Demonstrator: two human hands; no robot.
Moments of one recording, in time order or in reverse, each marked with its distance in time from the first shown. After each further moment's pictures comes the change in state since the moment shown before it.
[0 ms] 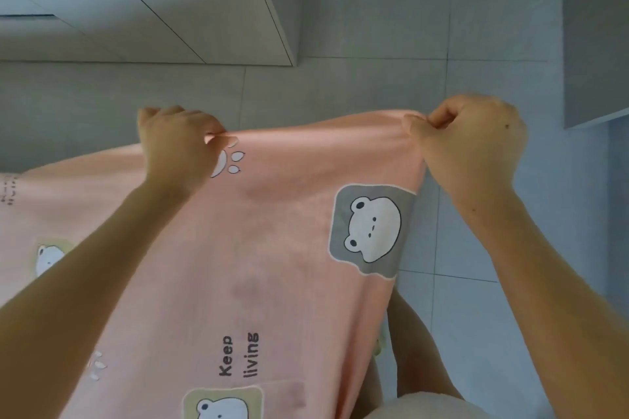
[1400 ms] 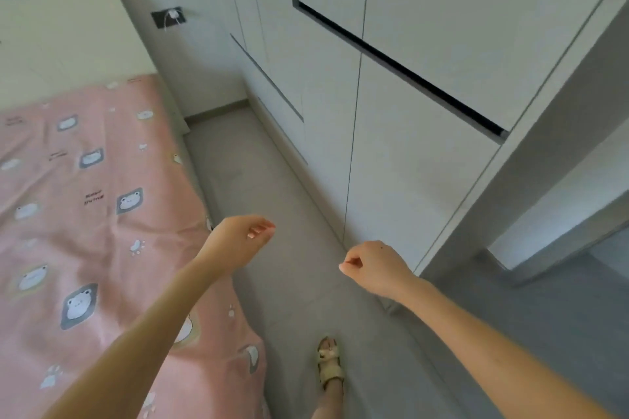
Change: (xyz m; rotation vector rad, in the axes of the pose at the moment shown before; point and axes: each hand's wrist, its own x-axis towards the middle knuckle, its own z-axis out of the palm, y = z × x) left_hand 0.094 -0.104 -0.262 -0.577 0.139 -0.916; right_hand 0.203 -0.409 -0.012 -0.361 -0.970 -1.169
